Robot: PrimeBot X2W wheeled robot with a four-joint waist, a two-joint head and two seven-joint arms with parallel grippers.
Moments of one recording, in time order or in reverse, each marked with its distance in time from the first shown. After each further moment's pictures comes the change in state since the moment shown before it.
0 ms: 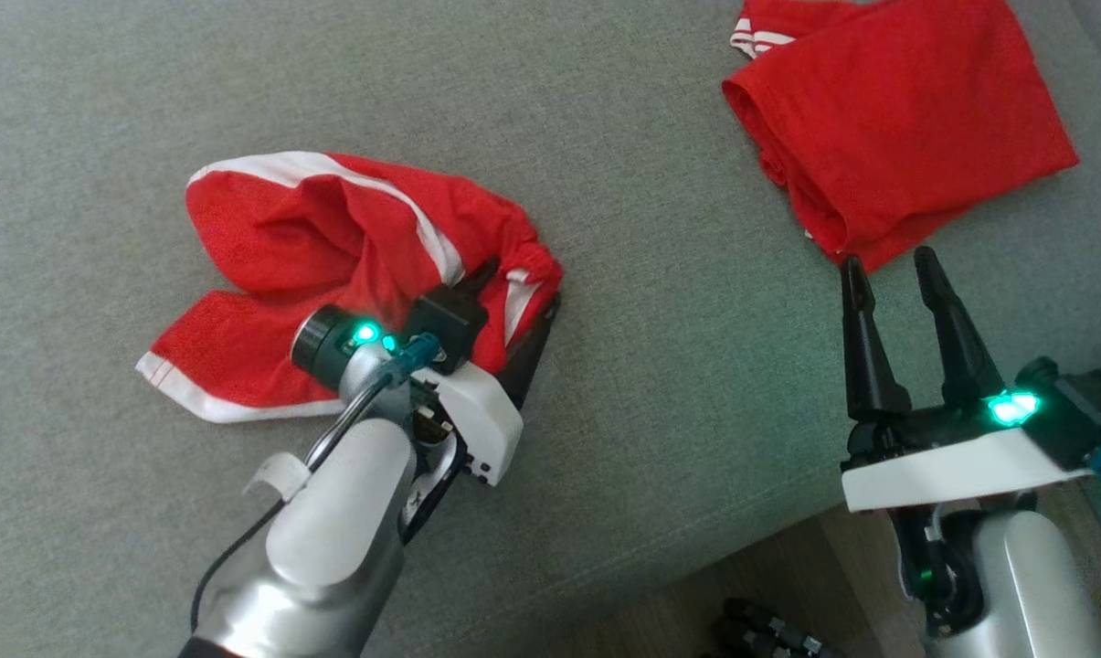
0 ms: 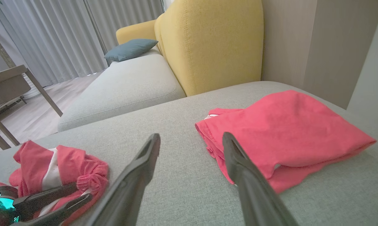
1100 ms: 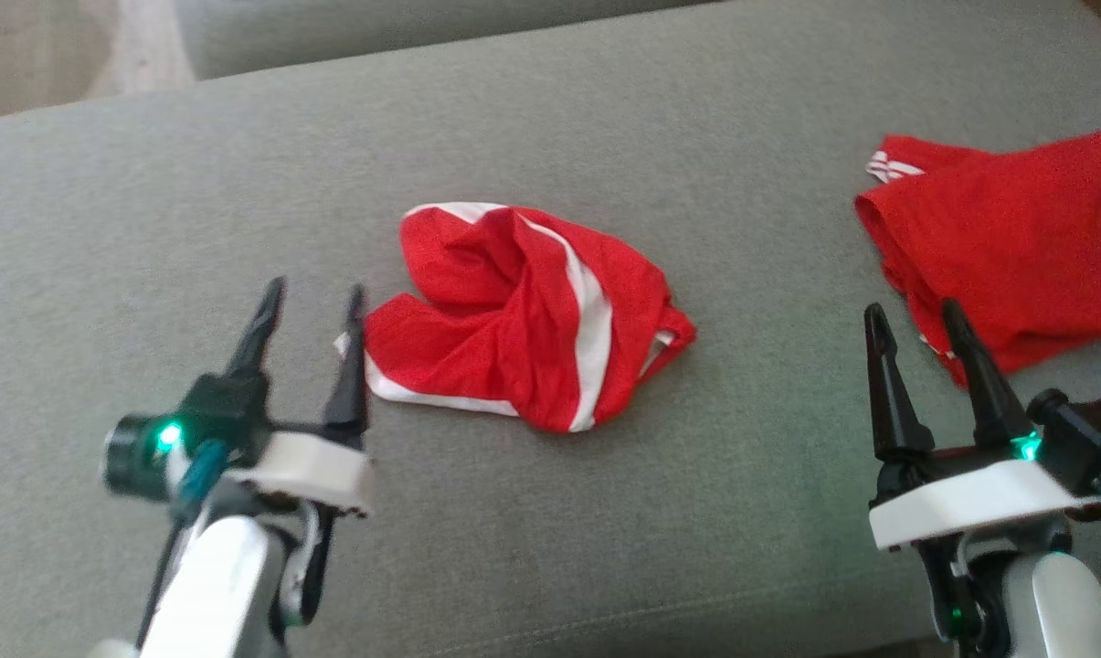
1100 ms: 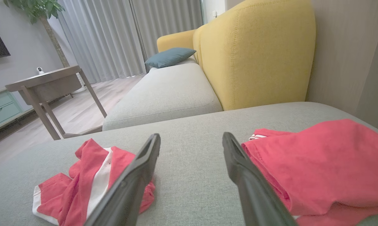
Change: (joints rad) left arm 0.286 0.128 0.196 -0.371 -0.080 0.256 -0.124; right arm 0.079 0.000 -0.067 -0.029 -0.084 0.000 0.086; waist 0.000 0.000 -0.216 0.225
